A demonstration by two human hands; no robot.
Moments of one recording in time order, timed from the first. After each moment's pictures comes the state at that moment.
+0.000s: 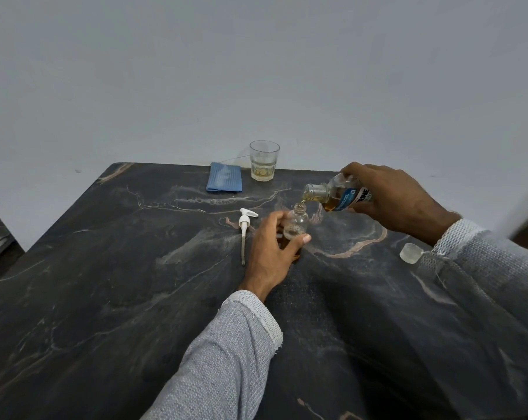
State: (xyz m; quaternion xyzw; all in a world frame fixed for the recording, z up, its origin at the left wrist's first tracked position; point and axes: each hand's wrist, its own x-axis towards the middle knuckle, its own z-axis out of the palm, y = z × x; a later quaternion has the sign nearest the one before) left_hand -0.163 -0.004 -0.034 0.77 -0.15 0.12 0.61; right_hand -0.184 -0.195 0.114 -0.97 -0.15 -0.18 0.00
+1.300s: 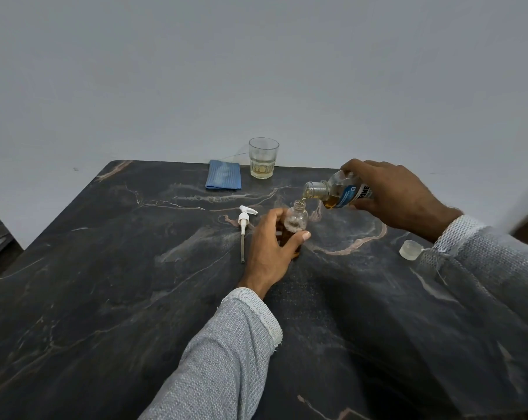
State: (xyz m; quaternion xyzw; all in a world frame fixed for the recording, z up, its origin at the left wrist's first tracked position) left_hand -0.163 -0.005 -0.033 0.77 -0.14 0.12 0.61; right_hand -0.183 -0.197 0.113 -0.97 -0.15 -0.18 -0.01
